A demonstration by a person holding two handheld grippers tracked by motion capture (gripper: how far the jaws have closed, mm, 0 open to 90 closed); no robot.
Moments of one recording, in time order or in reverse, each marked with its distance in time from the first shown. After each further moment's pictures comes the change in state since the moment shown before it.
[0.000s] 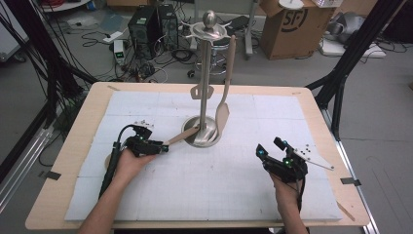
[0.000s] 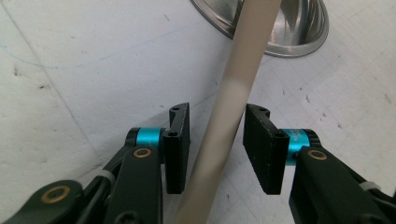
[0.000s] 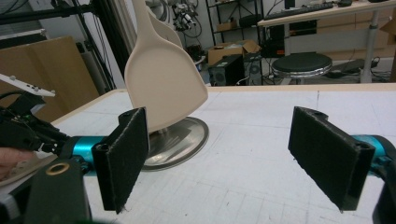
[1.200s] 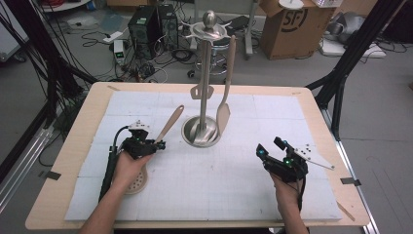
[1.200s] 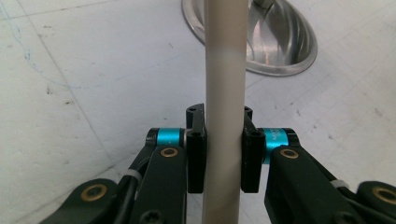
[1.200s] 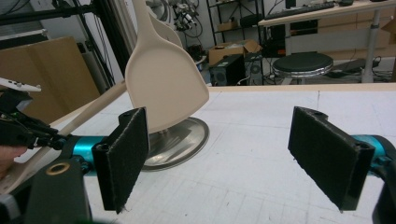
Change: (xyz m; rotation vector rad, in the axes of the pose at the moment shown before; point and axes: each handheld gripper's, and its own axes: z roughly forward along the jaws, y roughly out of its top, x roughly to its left) left arm -0.006 -0.004 -0.015 -0.125 0.015 -0.001; right arm -0.001 0.001 0.000 0.004 0.004 0.000
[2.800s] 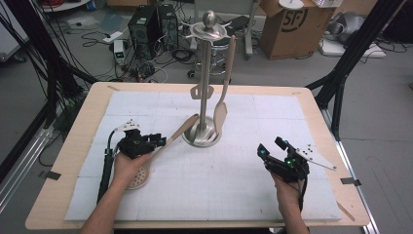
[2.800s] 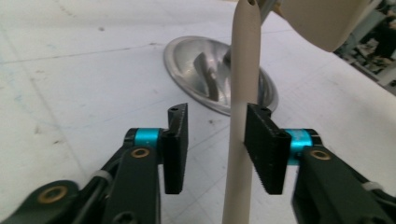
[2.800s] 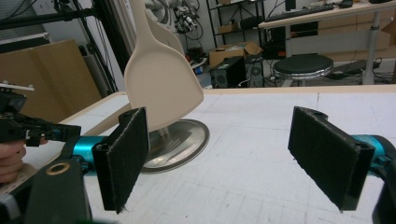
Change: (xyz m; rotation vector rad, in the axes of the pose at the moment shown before) left arm 0.015 -0.011 -0.003 -0.214 -0.174 -0.032; right arm -0.001 0.001 -0.002 -0.014 0.001 0.007
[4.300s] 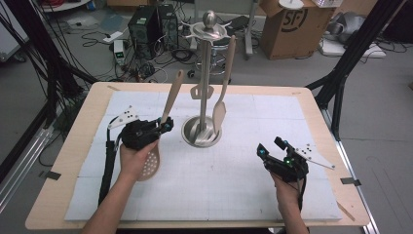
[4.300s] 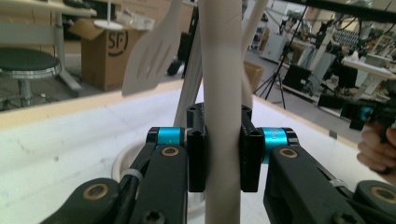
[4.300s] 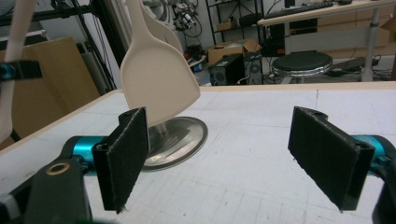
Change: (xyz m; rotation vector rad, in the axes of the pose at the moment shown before) left arm -0.063 0.058 -0.018 -0.275 -0.062 0.177; right arm -0.001 -0.001 0.002 0.013 -0.004 -0.002
